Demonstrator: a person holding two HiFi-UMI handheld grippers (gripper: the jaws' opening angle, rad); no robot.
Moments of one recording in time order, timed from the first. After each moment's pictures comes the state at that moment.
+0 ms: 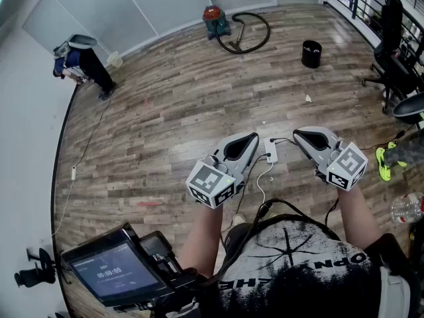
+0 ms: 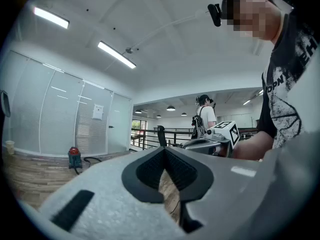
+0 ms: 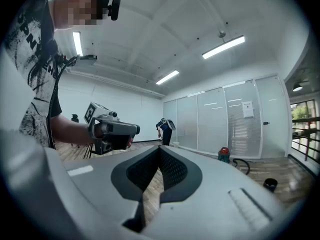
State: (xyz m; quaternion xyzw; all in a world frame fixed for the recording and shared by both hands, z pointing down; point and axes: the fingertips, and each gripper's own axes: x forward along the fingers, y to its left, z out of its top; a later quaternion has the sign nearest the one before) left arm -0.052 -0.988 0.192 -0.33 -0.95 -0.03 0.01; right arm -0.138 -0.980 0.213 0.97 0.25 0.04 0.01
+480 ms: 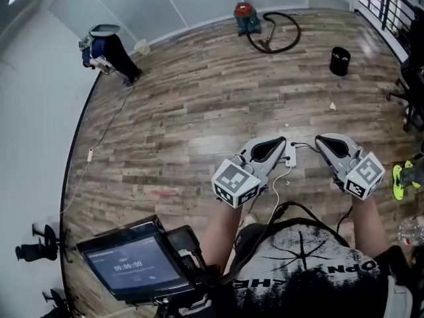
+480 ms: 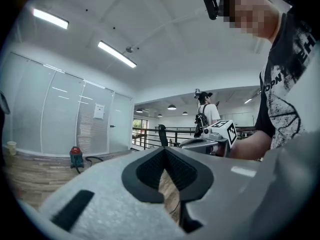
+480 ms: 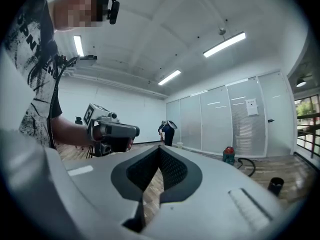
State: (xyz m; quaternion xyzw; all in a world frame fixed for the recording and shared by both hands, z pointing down) left arm -0.067 -0.988 0.199 -0.31 -0.95 -0.03 0.01; right arm -0.142 -0.977 0.217 0.97 0.25 0.04 0.00
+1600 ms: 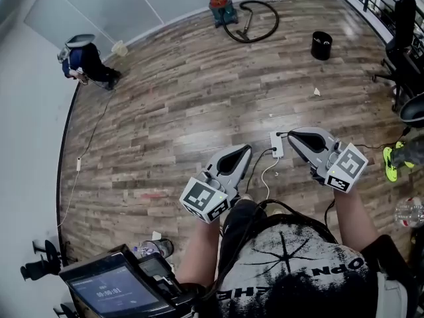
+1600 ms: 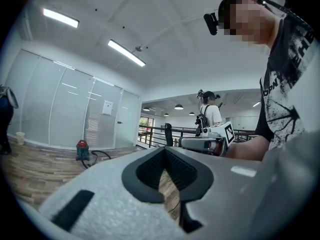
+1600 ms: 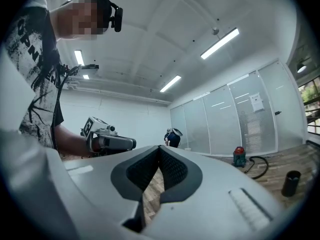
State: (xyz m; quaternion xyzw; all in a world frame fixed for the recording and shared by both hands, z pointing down) left arm -0.044 -0.981 0.224 -0.35 -0.93 -0.07 0.00; right arm -0.132 -0.956 0.220 0.98 0.21 -0.01 -0.03
